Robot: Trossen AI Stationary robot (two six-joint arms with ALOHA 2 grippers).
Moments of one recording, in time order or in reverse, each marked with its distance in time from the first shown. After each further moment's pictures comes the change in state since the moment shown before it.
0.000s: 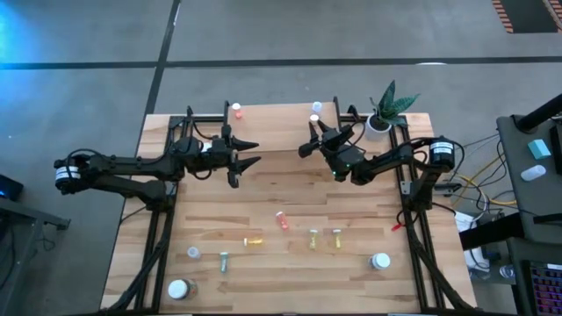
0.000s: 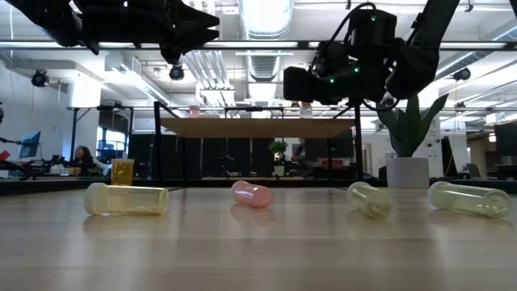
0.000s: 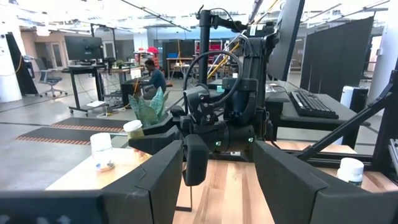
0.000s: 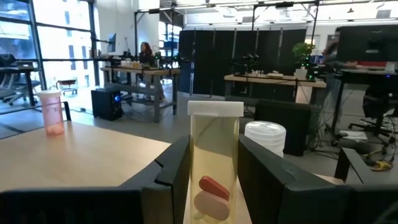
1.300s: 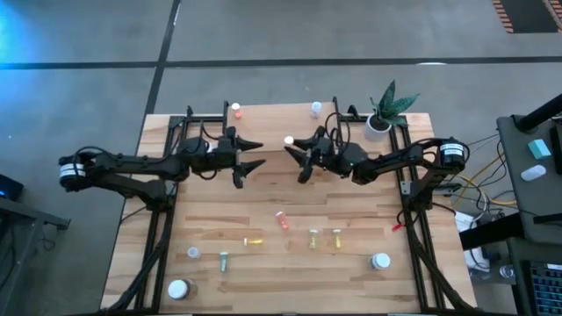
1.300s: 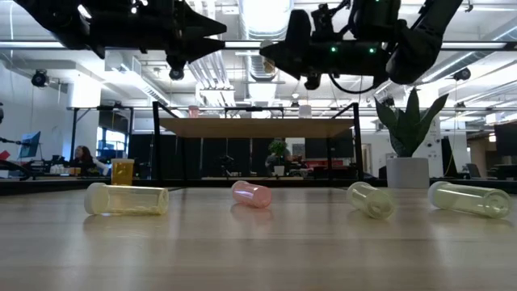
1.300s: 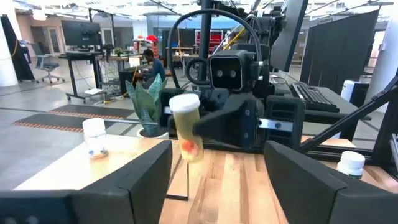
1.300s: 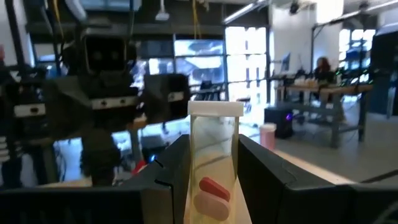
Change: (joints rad) left arm 0.000 0.076 0.018 0.012 -0.002 -0.028; right arm 0.034 -0.095 0.040 -0.082 -0.753 0.188
